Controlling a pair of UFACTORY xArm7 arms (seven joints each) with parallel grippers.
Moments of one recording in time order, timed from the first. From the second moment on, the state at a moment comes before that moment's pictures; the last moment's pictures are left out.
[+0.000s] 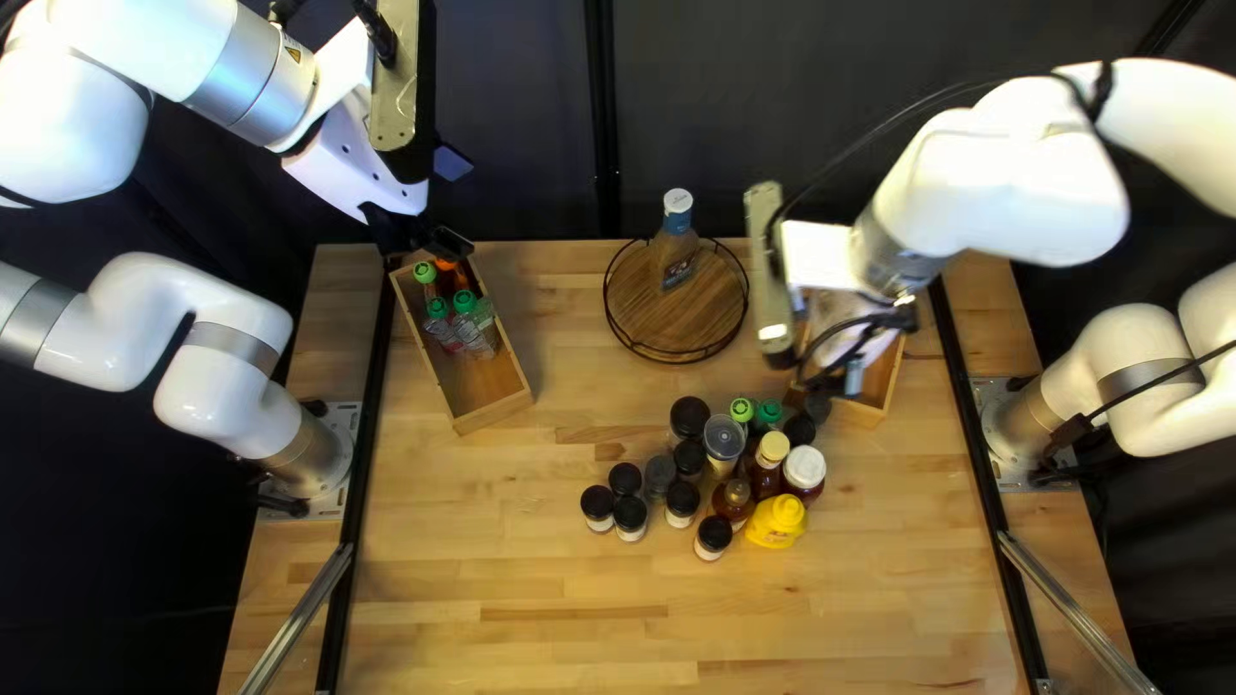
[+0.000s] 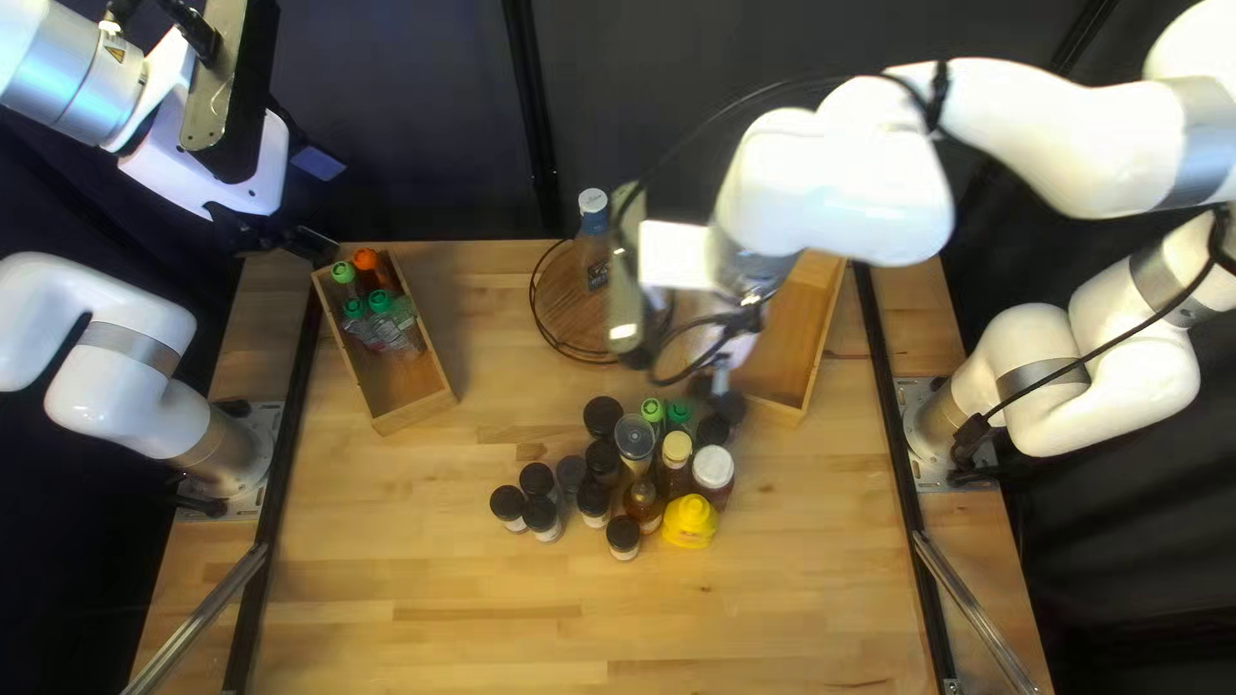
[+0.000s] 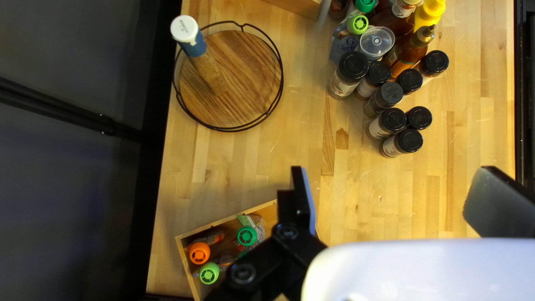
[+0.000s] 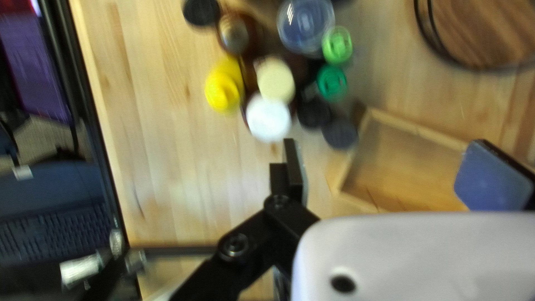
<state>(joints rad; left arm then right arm) -0.24 -0.88 0.22 0.99 0.27 1.27 -0.09 0.04 -0.20 0.09 1.06 0.01 0.94 0.16</state>
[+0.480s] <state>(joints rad) -0.24 -0.88 0.22 0.99 0.27 1.27 -0.09 0.06 0.13 0.12 1.14 -0.11 0.61 0.25</state>
